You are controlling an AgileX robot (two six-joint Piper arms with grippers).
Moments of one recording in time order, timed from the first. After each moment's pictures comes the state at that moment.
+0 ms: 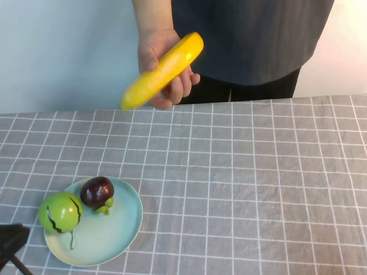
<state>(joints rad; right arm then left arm) -0.02 -0.01 0.03 0.07 0.38 -0.12 -0.73 0.55 -0.67 0.29 0.94 -0.23</state>
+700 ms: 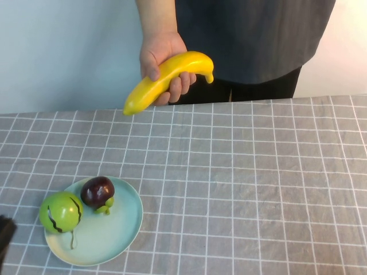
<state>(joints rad) -0.02 -0.01 0.03 0.07 0.38 -0.12 -0.46 0.07 -0.17 0.15 0.21 -0.05</state>
